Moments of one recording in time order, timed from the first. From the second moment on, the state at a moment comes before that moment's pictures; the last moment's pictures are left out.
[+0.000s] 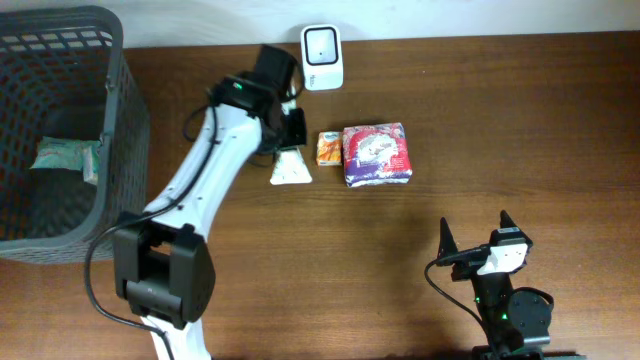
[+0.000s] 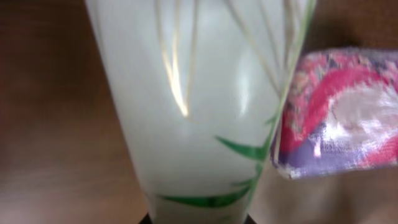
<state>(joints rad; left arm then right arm) -0.37 1.99 1.78 -1.01 0.07 -0.44 0.04 0.01 0.01 -0.08 -0.03 0.00</state>
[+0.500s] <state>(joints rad) -0.38 1.99 1.44 -0.54 0.07 -0.45 0.04 0.01 0.01 -0.08 -0.03 0.00</state>
